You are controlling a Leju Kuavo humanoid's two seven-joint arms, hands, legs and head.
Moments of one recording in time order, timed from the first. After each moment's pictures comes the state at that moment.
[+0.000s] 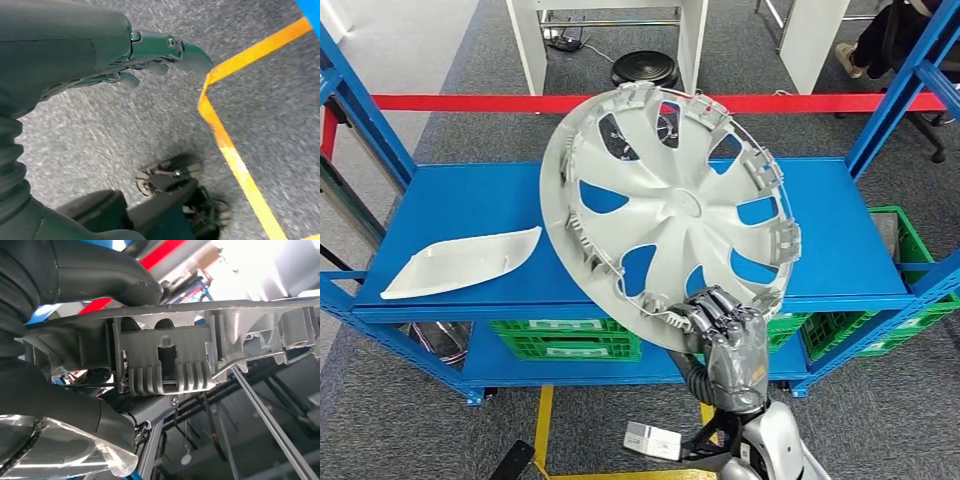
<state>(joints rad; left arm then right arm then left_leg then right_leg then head) -0.11 -0.02 -0.64 -0.22 0.40 0.25 -0.29 -0.06 -0.08 0.62 -1.70 1.19 -0.67 -0.11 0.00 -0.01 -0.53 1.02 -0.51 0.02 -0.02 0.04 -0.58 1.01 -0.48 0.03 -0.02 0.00</state>
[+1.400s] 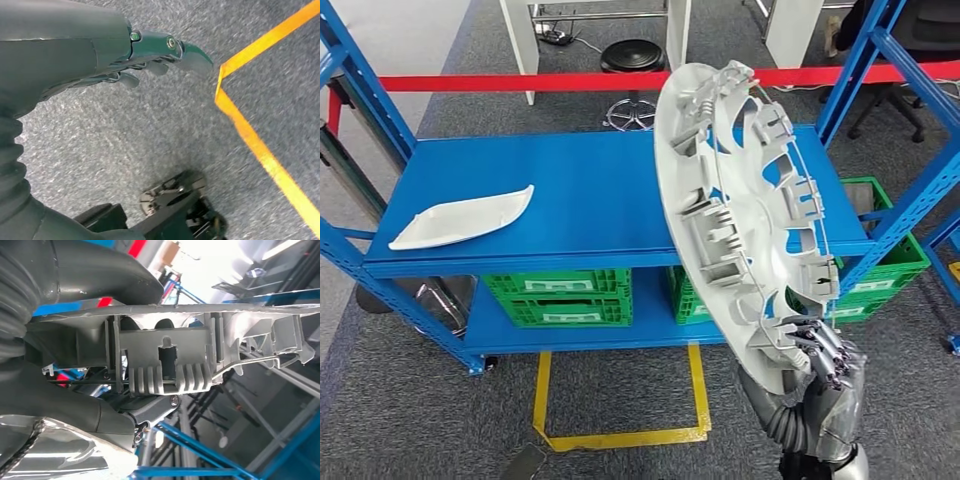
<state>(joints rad) -0.10 -0.04 -0.62 -0.22 0.27 0.34 -0.33 0.17 -0.14 0.45 -1.96 0.68 -0.67 -0.47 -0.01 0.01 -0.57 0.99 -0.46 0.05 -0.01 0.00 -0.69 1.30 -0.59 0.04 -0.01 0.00</state>
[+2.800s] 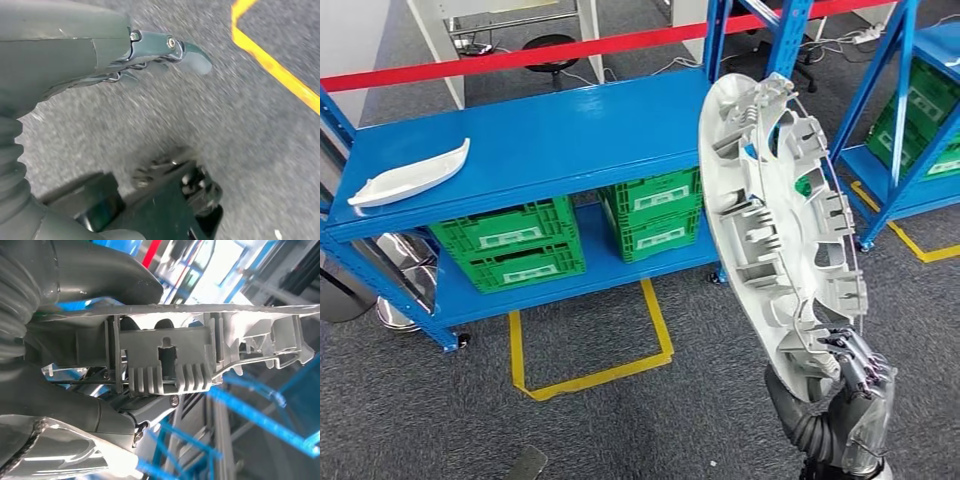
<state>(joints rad) -0.09 -0.05 -0.56 -0.22 0.27 0.29 -0.38 0.25 -0.14 0.38 -2.01 0.68 -0.66 -0.47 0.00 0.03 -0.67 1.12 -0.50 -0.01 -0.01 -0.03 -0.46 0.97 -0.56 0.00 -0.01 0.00</state>
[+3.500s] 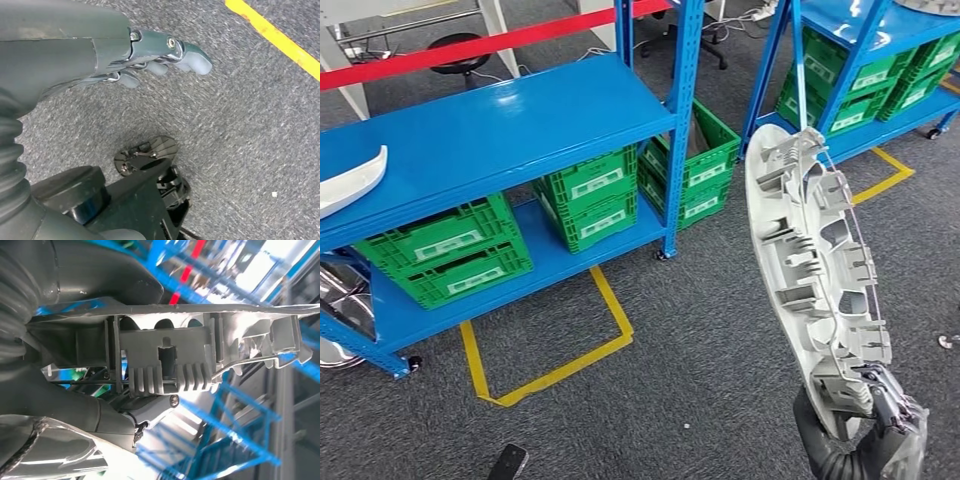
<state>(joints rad) -0.06 -0.05 -0.42 -0.24 0.33 0.19 -0.42 0.44 -0.15 0.30 -2.09 0.66 -0.67 -0.43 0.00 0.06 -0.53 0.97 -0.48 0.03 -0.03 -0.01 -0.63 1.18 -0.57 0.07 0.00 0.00</state>
